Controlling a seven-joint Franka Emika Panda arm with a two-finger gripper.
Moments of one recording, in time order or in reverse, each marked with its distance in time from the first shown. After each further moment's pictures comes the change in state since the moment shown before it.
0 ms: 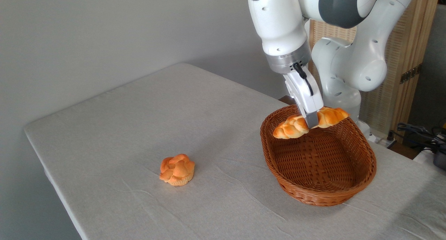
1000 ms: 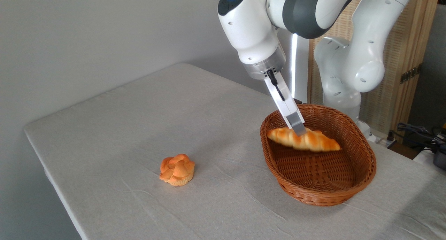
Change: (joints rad) arm -0.101 0.100 -0.012 0.038 -0.039 -0.001 -0.041
